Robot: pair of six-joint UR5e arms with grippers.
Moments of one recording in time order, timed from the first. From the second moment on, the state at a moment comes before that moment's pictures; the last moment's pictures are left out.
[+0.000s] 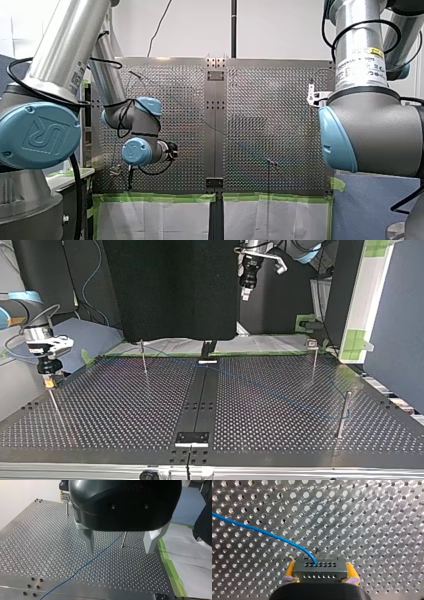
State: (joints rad) left arm -0.58 -1.90 -2.45 -2.07 -1.94 -1.68; right arm 1.48 -1.05 1.44 -0.42 1.03 1.64
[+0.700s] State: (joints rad) left arm -0.58 -1.90 -2.45 -2.08 -1.94 -1.68; right arm 1.48 -1.05 1.44 -0.45 1.03 1.66
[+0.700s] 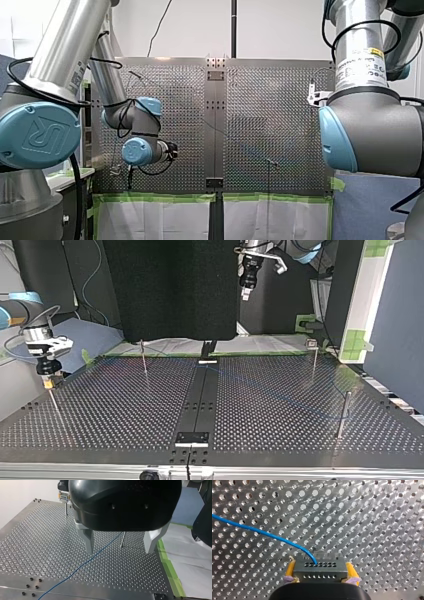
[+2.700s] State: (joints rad) left arm -0.58 -1.90 -2.45 -2.08 -1.94 -1.68; right arm 1.48 -1.04 1.44 -0.47 1.04 1.67
